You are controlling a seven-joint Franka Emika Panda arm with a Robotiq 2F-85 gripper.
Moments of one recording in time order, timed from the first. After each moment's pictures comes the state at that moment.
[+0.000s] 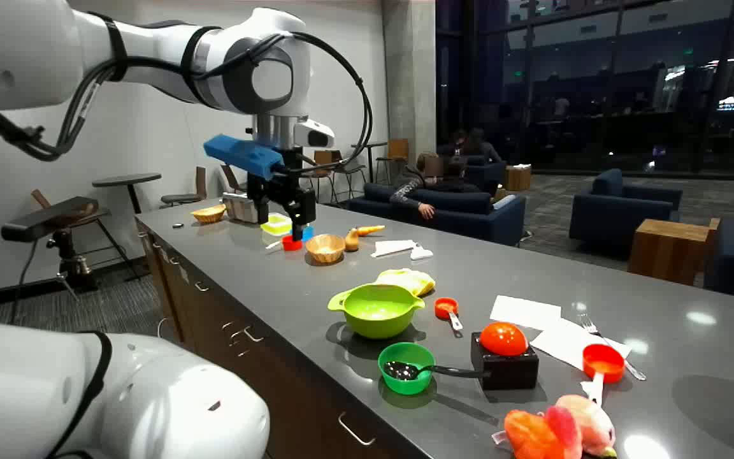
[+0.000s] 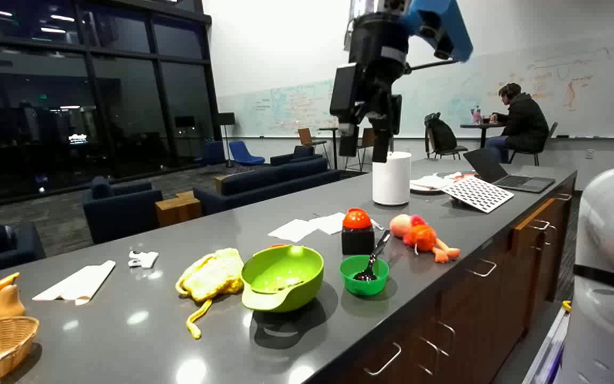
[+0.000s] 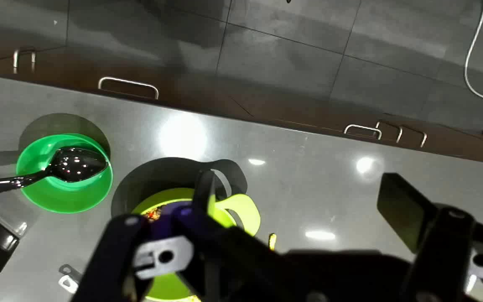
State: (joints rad) arm 0.24 -0.84 0.12 -2.44 0.33 1.68 0.11
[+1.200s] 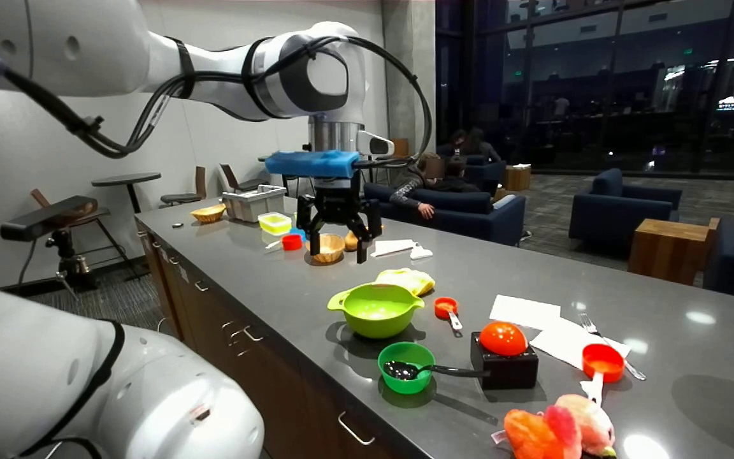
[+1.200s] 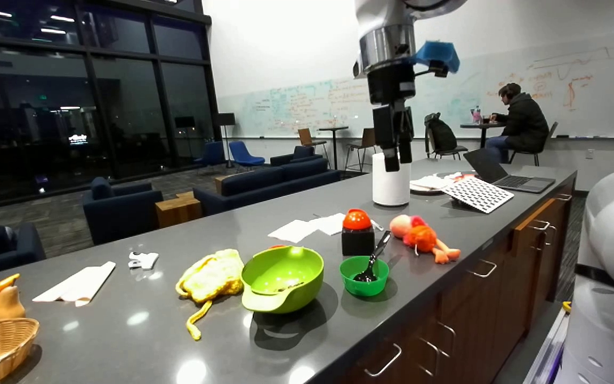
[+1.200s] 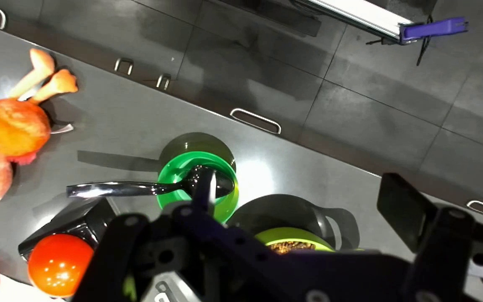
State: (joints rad) arm 0.13 -0.72 0.03 -2.41 0.03 1.57 -0.17
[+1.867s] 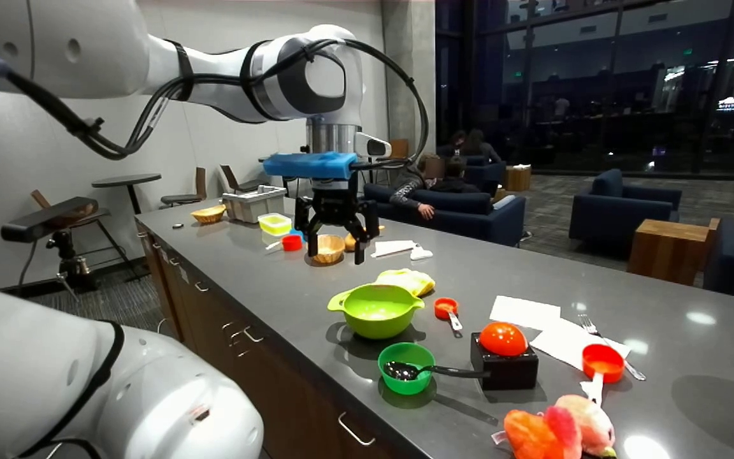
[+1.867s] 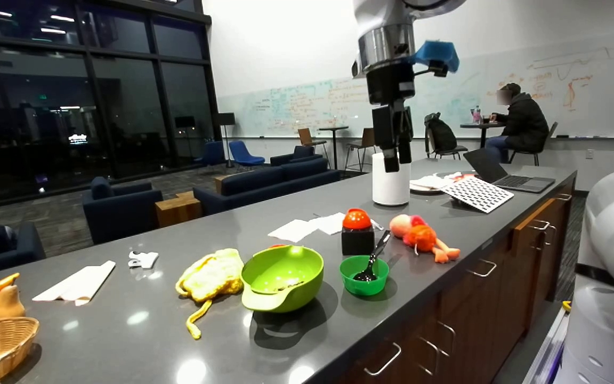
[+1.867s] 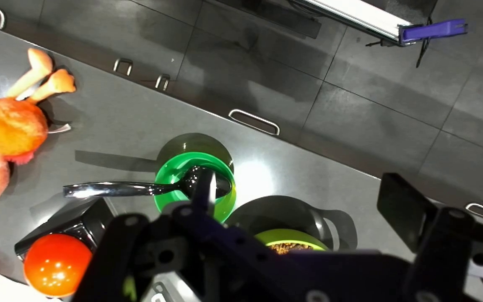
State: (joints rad) arm 0.13 -0.72 0.04 -2.41 0.03 1.57 -0.17
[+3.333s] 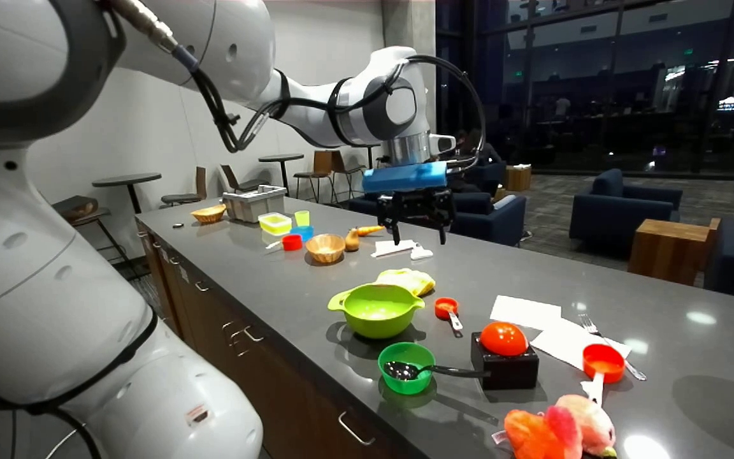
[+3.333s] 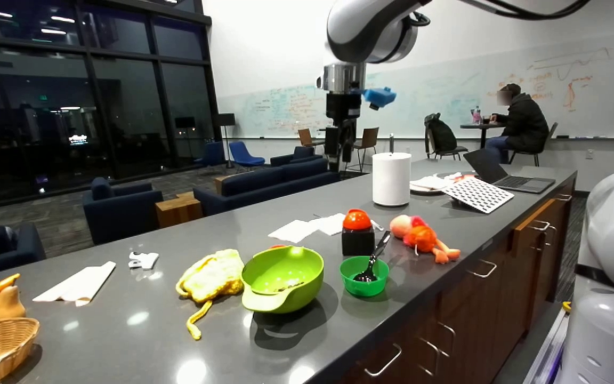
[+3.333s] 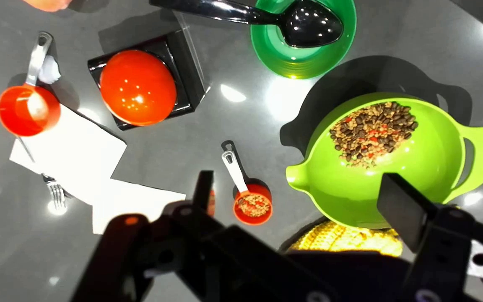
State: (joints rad) arm 0.11 -0.38 -0.05 -2.26 -0.07 2.03 -0.36
